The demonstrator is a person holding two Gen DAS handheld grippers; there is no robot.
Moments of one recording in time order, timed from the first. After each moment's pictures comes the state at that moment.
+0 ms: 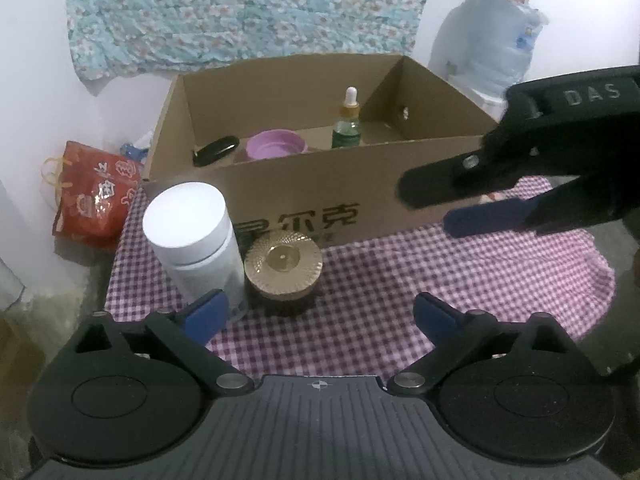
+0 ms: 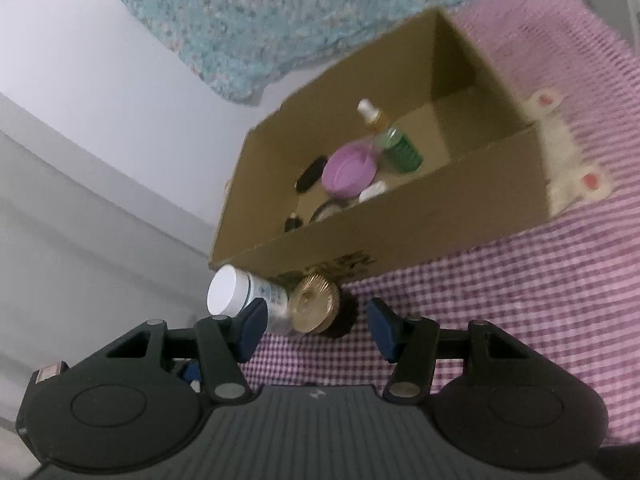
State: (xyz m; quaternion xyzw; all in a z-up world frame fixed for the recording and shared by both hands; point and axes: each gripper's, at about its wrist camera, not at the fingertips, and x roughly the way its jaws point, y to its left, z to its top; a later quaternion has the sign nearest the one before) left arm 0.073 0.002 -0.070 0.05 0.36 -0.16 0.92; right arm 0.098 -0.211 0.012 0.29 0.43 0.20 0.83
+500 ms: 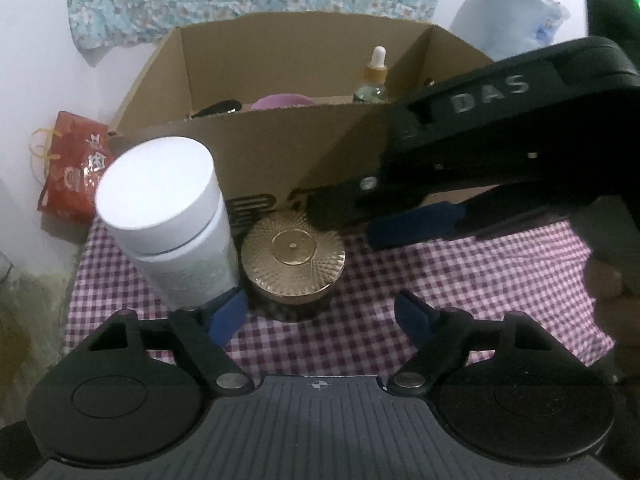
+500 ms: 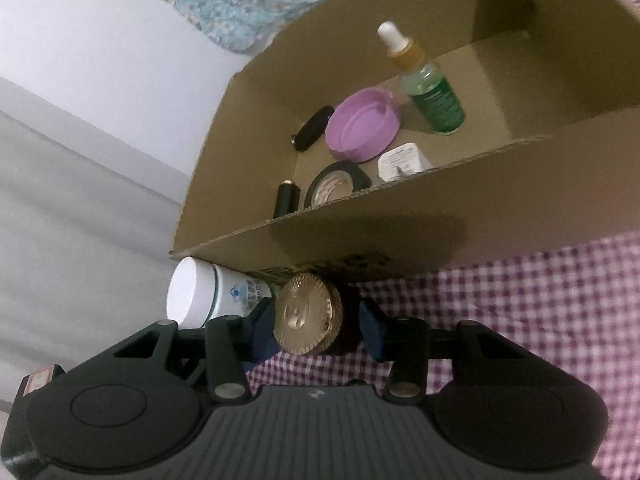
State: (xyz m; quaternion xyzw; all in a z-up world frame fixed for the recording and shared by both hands) left arm 0.108 0.002 -0.104 0.02 0.39 -0.15 0.91; right arm 0.160 -0.168 -0.037 0.27 0.49 0.24 0.80
